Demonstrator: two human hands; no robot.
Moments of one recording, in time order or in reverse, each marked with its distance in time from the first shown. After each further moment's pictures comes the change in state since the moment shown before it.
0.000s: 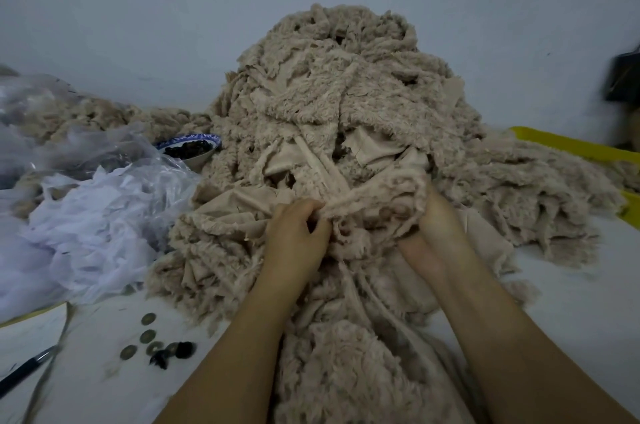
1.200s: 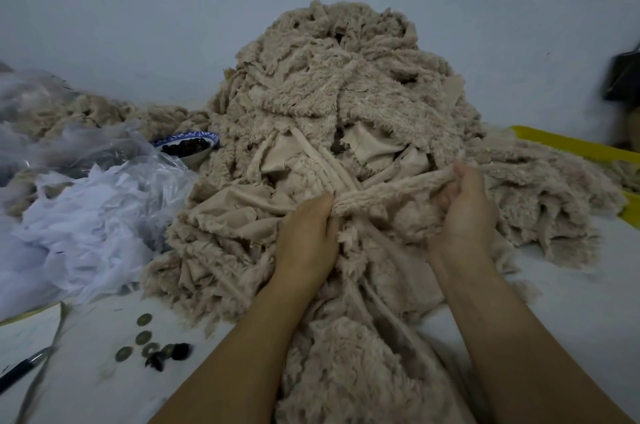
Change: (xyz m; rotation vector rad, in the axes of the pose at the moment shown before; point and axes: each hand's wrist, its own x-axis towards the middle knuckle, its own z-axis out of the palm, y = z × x) left_hand 0.001 0.008 0.015 0.075 0.017 0.180; right_hand 0.004 -0.008 -0.005 0.044 0.395 -0.395
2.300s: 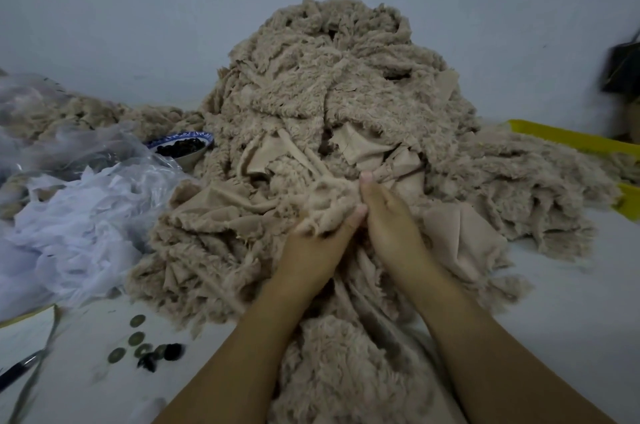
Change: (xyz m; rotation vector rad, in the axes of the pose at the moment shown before) left_hand -0.014 0.021 -0.005 -0.648 -0.086 -0.167; right_hand -0.024 0.032 0.009 -0.674 -0.677 -0.097
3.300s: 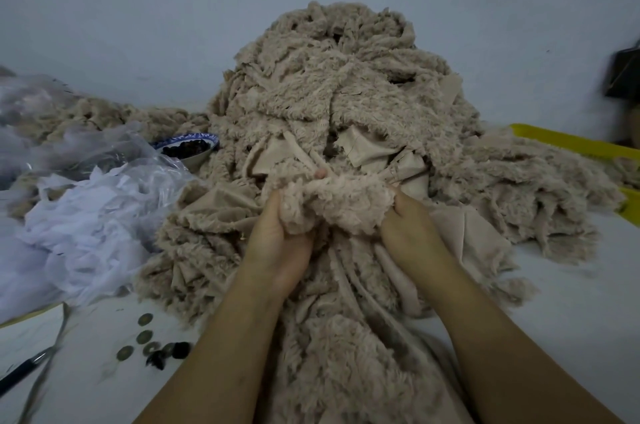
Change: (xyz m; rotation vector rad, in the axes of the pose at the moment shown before) left_hand 0.013 0.003 -0.031 -0.894 -0.001 -0.233; right_hand 0.000 0.005 -0.021 -0.315 0.038 -0.002
